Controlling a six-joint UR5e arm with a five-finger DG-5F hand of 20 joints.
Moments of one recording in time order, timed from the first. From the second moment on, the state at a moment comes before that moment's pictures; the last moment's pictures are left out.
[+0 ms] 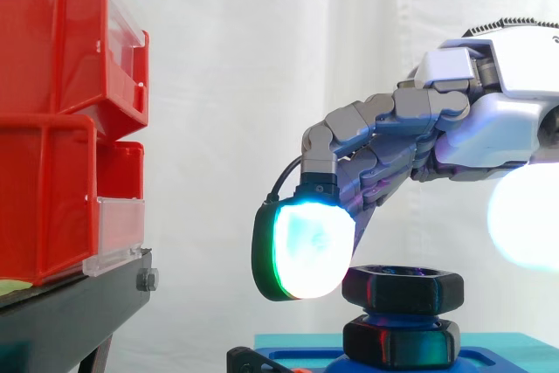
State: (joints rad) arm 0.07 -2.21 -1.22 -2.84 -1.79 -1.27
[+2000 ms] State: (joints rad) arm -0.05 -2.24 -1.22 -2.80 -1.94 -1.33
